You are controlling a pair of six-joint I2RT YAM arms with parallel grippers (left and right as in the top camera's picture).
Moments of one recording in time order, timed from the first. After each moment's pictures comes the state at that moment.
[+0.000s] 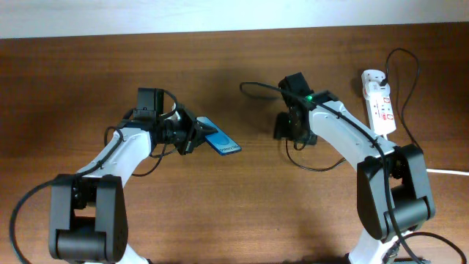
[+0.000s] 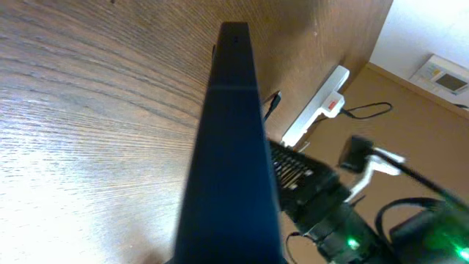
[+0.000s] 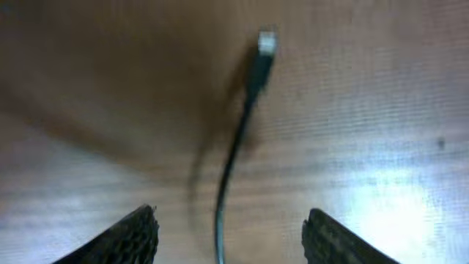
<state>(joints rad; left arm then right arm) -0.10 1.78 1.04 -0.36 0.87 -1.04 0.31 1.90 1.31 -0.77 0.04 0.53</state>
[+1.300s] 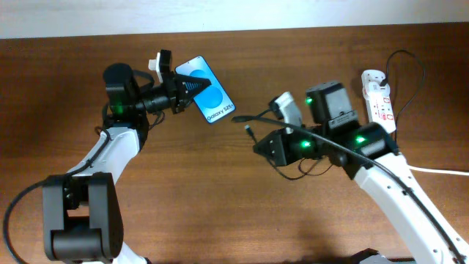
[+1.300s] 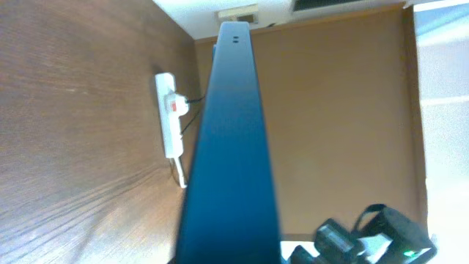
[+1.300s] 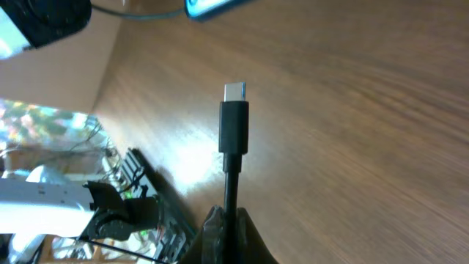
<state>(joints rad) -0.01 1.79 1.05 0.54 1.21 -1.18 0.39 1.34 1.18 -0.79 -0.71 0.23</state>
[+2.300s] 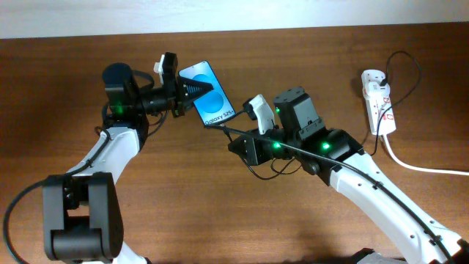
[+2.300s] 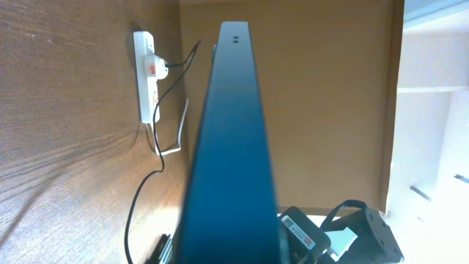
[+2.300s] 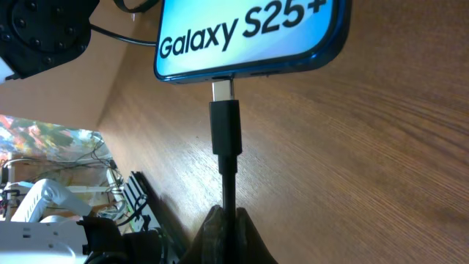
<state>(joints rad) -0.01 1.79 1.05 0.56 1.33 -1.31 0.53 1.41 1.12 -0.51 -0.62 0.40</state>
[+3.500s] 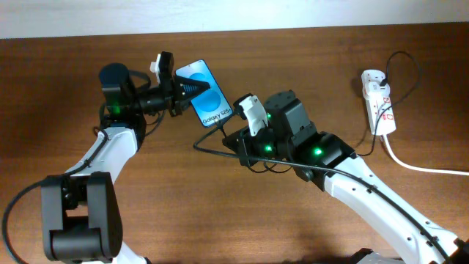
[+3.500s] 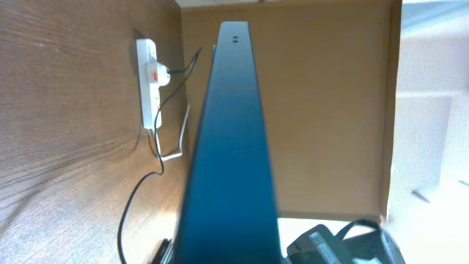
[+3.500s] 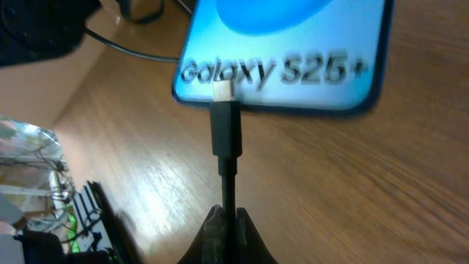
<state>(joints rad) 0.00 1.79 1.05 0.56 1.33 -1.31 0.59 1.41 1.11 -0.41 -0.48 0.29</state>
